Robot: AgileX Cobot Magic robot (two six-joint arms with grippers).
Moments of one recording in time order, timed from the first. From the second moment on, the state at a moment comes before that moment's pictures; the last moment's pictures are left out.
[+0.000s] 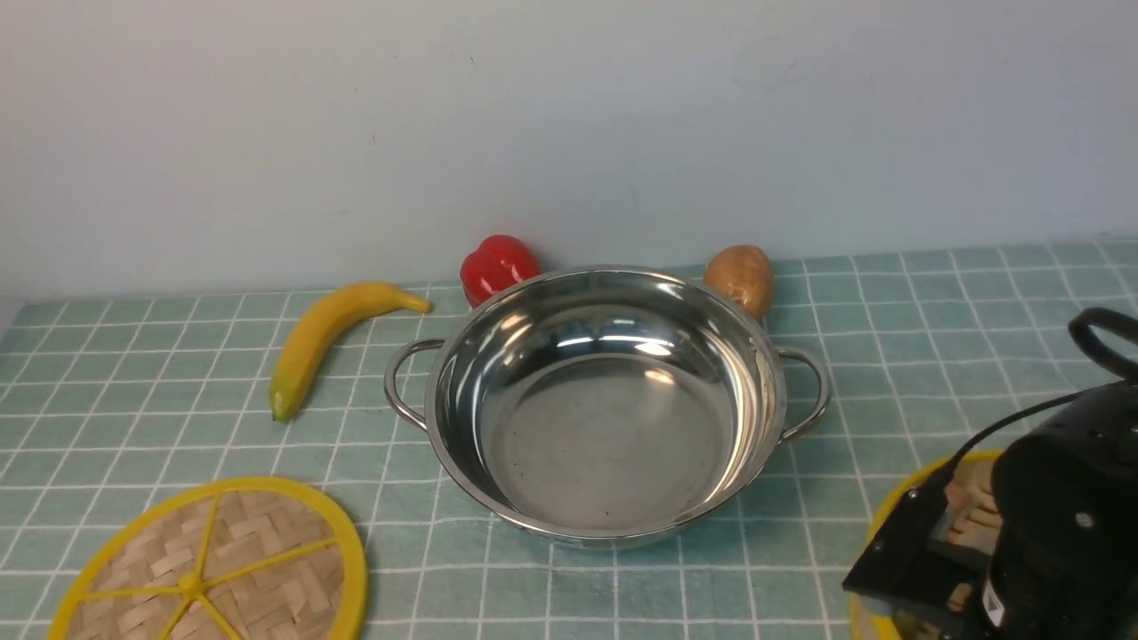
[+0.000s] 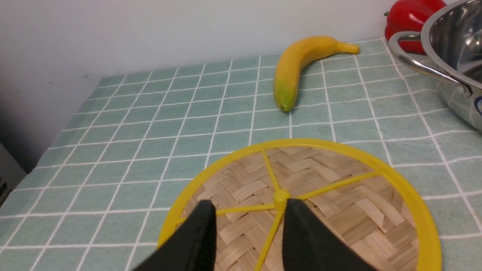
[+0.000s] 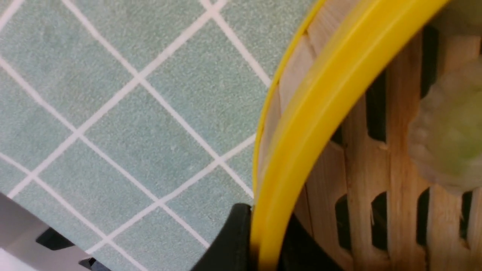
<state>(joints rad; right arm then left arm) 0.58 1.56 -0.76 0.05 1.08 -0.17 0.11 0.00 0.01 0.03 0.37 0.13</state>
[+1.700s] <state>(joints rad) 0.88 2.02 -1.78 -0.22 1.25 -0.43 0.11 0.00 0.01 0.03 0.37 0.13</state>
